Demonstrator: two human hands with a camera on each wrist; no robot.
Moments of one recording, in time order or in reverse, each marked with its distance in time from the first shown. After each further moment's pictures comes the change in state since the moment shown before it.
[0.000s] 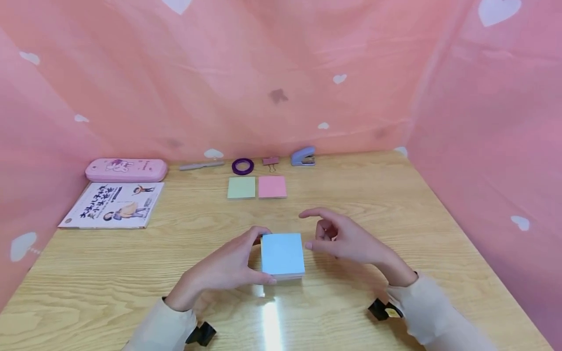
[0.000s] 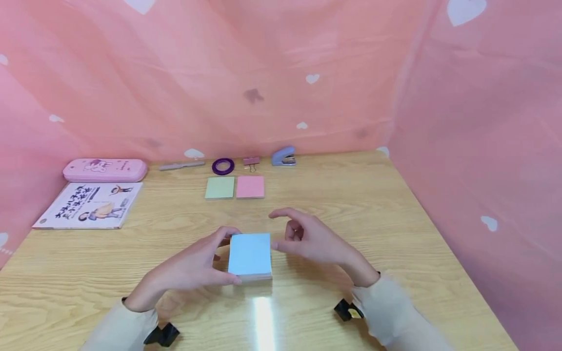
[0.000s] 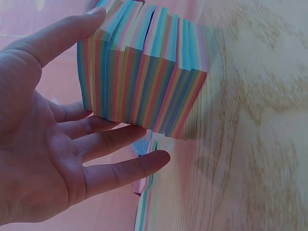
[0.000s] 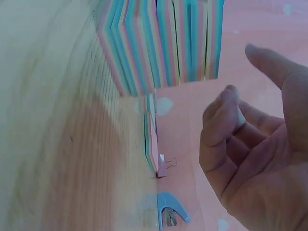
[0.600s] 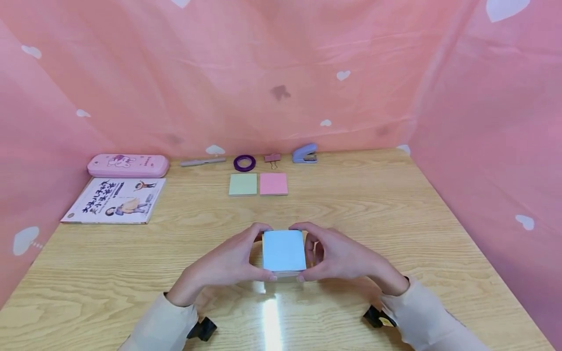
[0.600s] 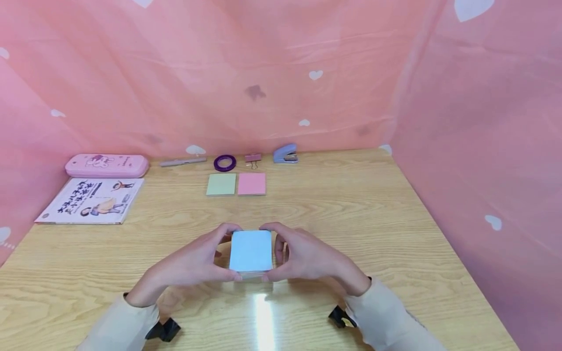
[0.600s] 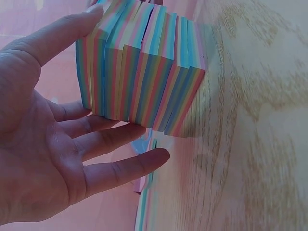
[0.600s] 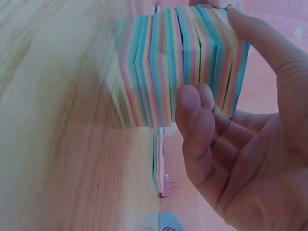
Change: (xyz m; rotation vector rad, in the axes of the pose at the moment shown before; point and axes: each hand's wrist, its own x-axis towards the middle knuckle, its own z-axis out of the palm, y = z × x) left_hand 0.000 -0.002 -0.001 -0.031 -0.011 0.007; right_hand -0.003 -0.007 0.027 -0.140 -0.135 0.011
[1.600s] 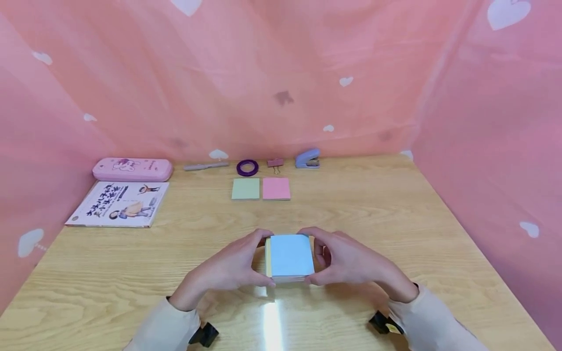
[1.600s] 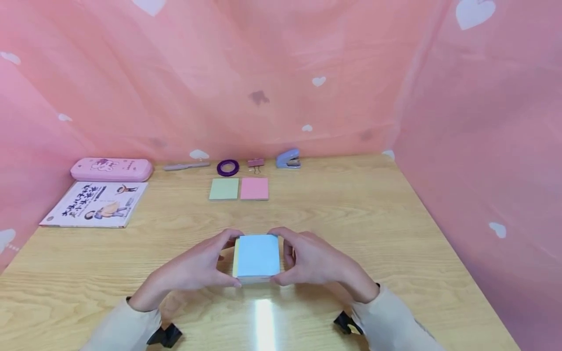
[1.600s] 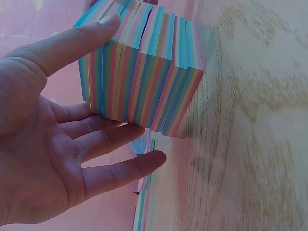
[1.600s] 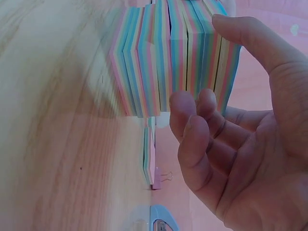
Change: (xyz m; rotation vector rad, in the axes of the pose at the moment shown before) left_hand 0.002 -0.001 0.002 0.077 0.020 -0.008; right_hand -0.002 0.002 -0.006 -0.094 0.021 -0.035
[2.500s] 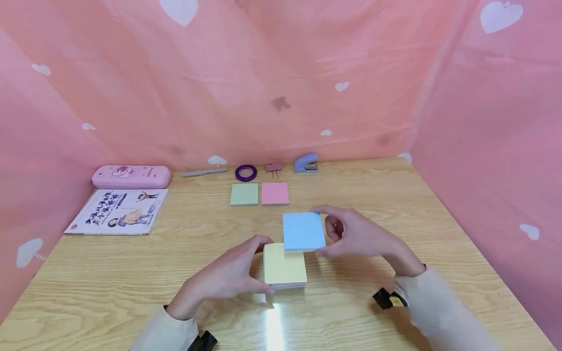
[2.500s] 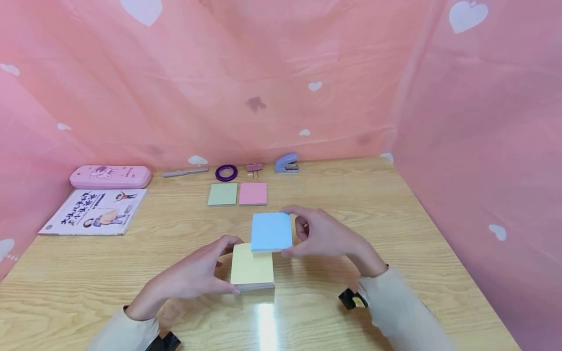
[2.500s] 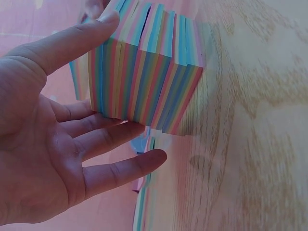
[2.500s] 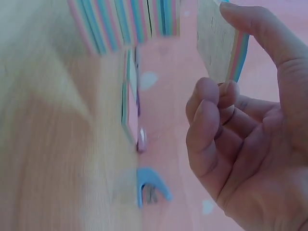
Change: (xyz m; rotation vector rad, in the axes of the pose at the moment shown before) left_hand -0.001 0.000 0.002 0.037 0.024 0.003; right_hand 0.011 0.023 -0.046 0.102 0.056 0.038
